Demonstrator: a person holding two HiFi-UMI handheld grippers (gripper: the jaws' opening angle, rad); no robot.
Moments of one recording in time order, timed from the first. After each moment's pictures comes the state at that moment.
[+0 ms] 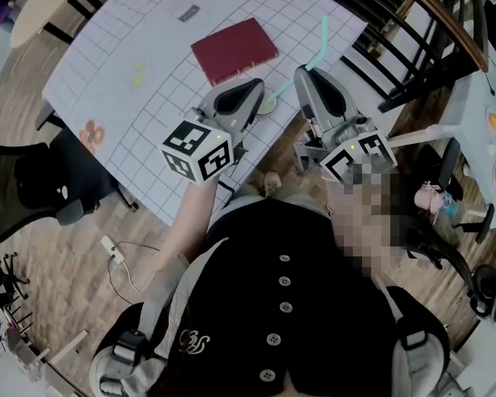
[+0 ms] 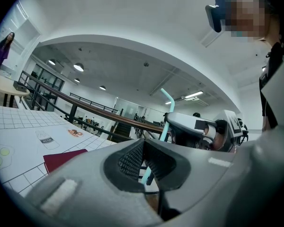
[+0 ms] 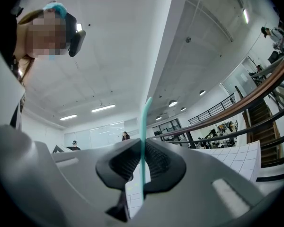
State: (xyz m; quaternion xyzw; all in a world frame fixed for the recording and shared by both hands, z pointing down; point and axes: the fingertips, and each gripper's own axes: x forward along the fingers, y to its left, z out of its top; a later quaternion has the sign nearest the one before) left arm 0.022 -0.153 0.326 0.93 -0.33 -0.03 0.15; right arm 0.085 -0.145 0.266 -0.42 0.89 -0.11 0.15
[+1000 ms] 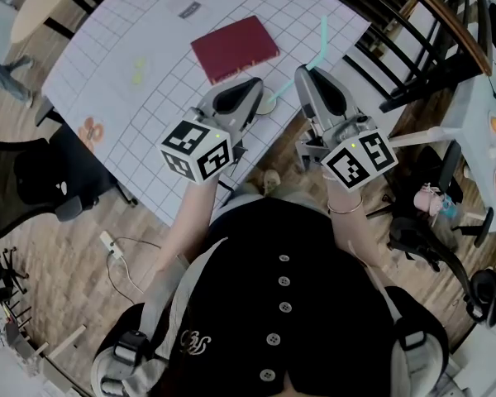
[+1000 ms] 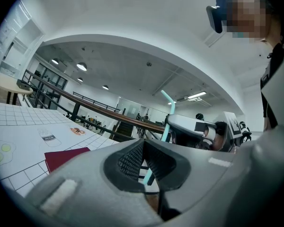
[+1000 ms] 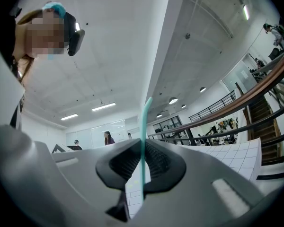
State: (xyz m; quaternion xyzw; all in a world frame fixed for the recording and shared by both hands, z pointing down) left arm 0.022 -0.161 0.332 0.93 -0.34 -0.03 0.16; right arm 0.089 -0.156 0.275 -0.42 0.89 -0.12 0.14
